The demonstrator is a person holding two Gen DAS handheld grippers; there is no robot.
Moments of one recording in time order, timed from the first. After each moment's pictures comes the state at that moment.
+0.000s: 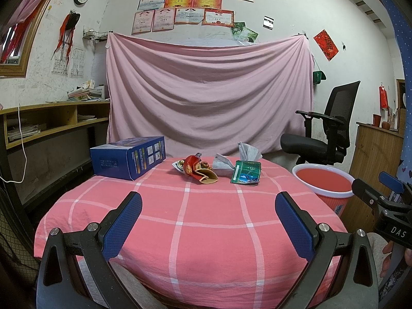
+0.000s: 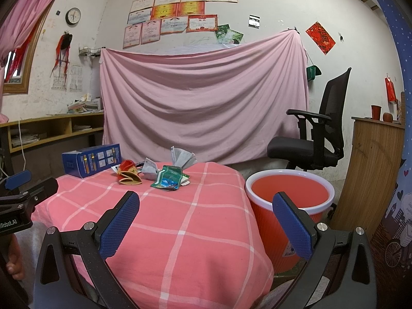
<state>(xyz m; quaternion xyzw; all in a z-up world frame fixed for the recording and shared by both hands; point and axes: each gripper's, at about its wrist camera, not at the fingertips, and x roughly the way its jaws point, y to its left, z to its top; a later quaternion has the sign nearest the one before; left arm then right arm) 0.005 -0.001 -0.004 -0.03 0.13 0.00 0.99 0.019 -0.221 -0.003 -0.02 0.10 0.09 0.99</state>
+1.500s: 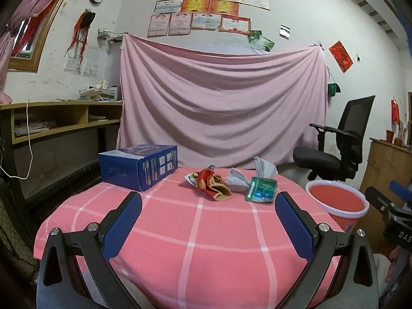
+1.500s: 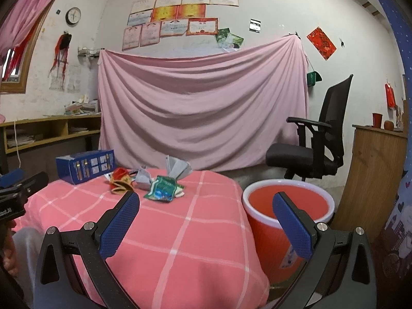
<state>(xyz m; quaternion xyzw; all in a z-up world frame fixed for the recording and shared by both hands) 0.024 0.020 0.008 -0.06 0.11 0.04 0.99 0.047 -0.223 0.010 -0.03 0.08 0.09 0.99</state>
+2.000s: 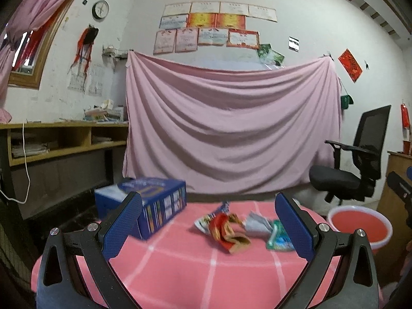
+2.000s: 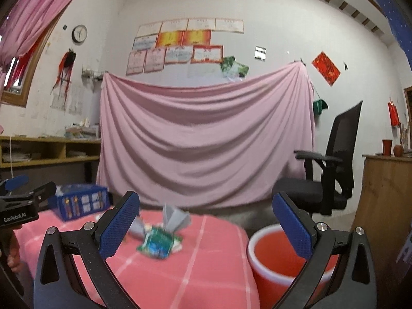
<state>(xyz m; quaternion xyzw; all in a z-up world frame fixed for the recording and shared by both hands) 0.095 0.041 0.034 -0.04 0.05 0.08 1.00 0.105 -0.207 0.044 -0.04 -0.02 0.10 0.99</state>
